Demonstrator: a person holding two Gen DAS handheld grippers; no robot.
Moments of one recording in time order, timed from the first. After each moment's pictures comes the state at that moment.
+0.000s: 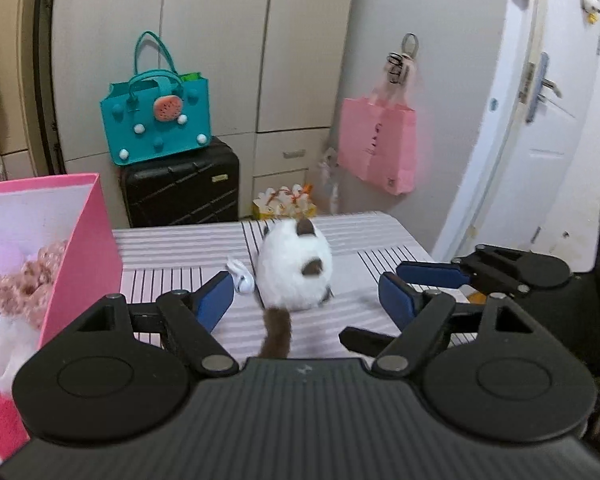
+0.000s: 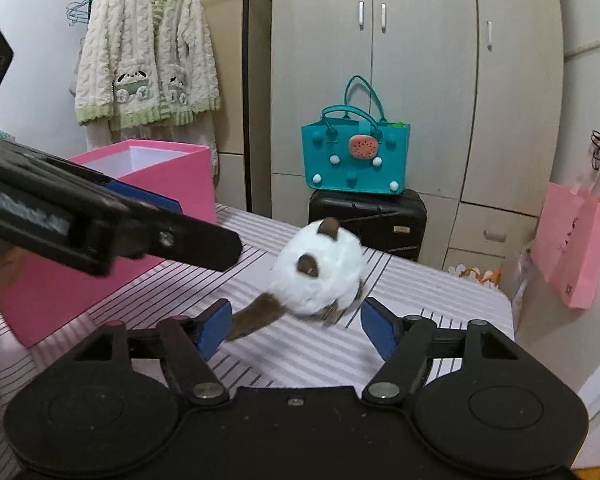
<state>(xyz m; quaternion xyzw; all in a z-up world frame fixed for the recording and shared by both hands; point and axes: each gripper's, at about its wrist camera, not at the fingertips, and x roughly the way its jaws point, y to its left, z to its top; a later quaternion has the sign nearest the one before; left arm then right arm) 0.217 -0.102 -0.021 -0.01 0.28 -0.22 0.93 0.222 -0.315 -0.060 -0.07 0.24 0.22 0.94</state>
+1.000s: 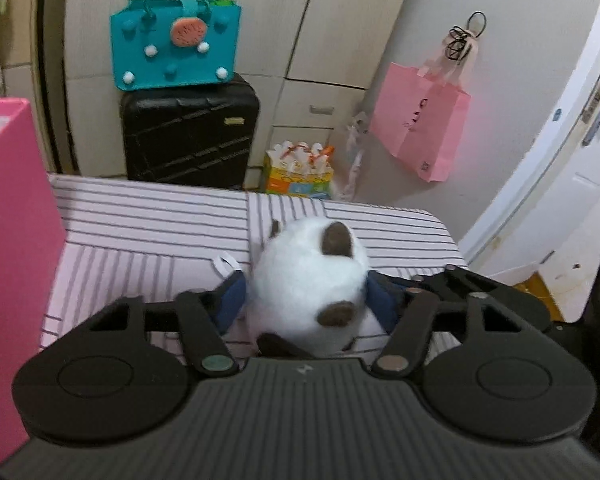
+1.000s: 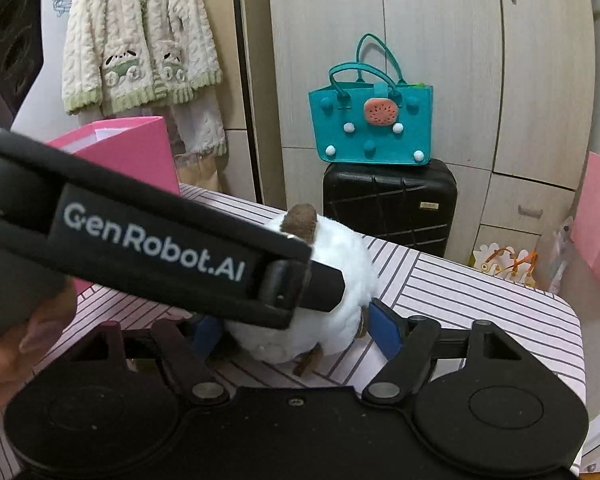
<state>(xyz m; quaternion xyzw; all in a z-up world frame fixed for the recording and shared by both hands) 0.314 -0.124 -0.067 -0.09 0.38 -0.19 0.90 0.320 -0.300 -0.097 -0.05 0.28 0.26 0.92</state>
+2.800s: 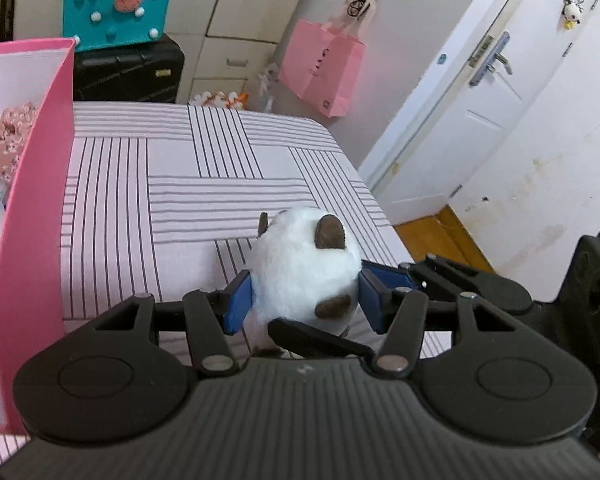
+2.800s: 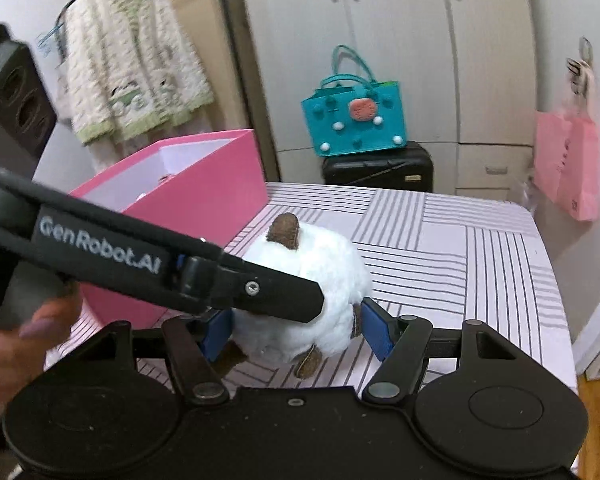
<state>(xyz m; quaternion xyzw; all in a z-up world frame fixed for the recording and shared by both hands) 0.176 -0.057 -0.031 -0.09 0.42 -0.33 0.84 0.156 -0.276 -0.058 0.02 0.29 0.20 0.93</state>
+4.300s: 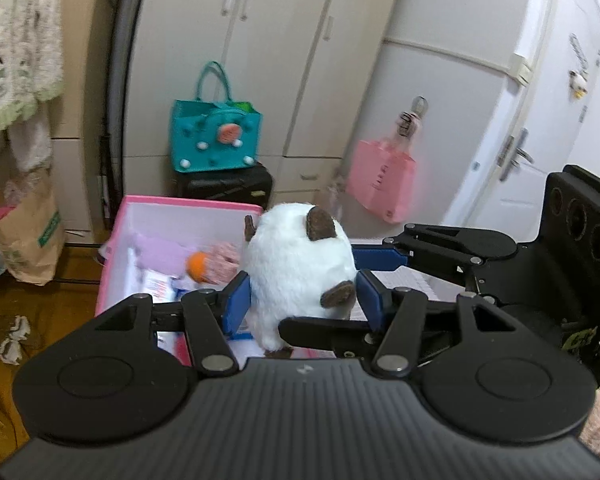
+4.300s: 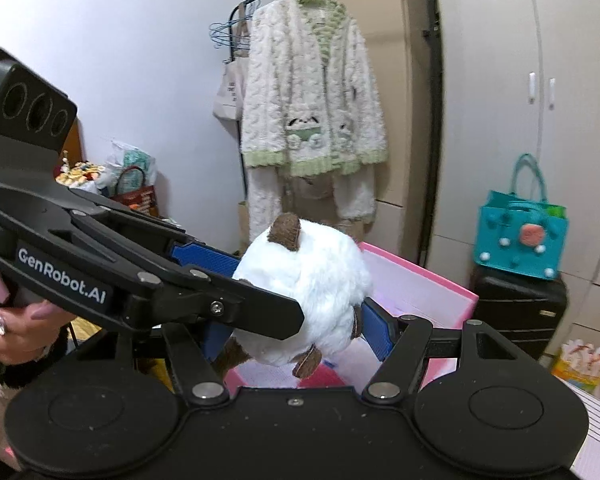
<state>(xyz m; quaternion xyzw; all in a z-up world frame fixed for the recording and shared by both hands) 0.111 0.127 0.097 -0.08 0.28 -0.23 0.93 0.147 -0.120 0.082 -0.08 0.21 0.40 0.89</state>
